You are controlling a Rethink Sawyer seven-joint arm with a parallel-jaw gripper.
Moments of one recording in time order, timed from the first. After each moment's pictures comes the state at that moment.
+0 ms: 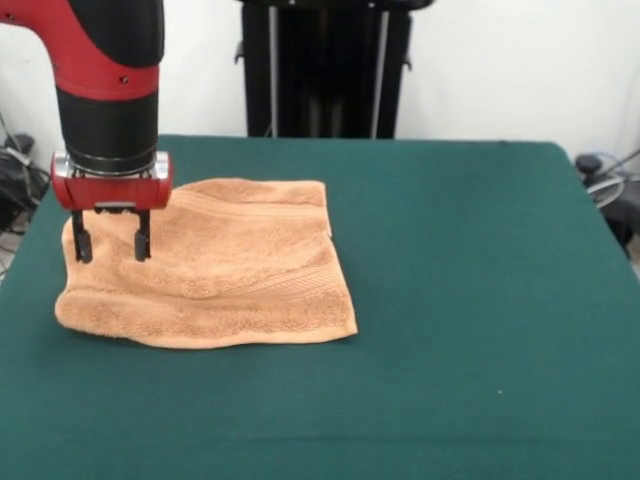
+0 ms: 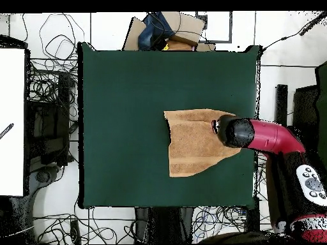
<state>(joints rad) -0.70 -0.53 0.25 1.49 -0.51 0.55 1.32</state>
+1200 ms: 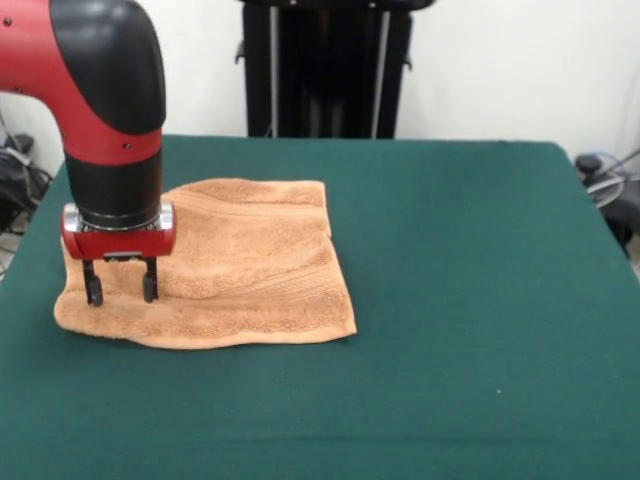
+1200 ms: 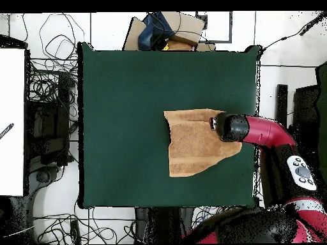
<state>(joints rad) -0.70 -0.40 0.25 1.39 -0.51 0.55 1.32</state>
